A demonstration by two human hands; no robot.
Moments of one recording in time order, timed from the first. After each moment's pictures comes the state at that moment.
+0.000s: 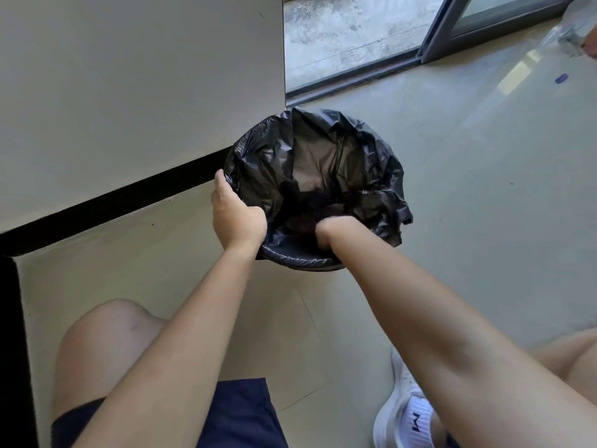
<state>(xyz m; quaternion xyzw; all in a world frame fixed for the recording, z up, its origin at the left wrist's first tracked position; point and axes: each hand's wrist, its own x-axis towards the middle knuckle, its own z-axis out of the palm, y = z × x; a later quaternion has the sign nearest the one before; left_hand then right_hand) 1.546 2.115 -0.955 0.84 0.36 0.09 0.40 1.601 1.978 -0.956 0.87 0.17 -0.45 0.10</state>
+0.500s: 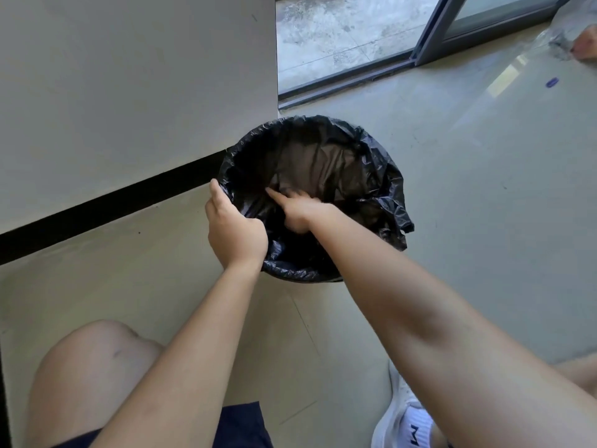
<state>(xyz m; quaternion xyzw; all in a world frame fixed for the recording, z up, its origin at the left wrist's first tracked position) 1.546 2.102 -0.953 0.84 0.37 0.09 0.38 1.649 2.009 -1.005 0.90 0.20 -0.38 -0.05</state>
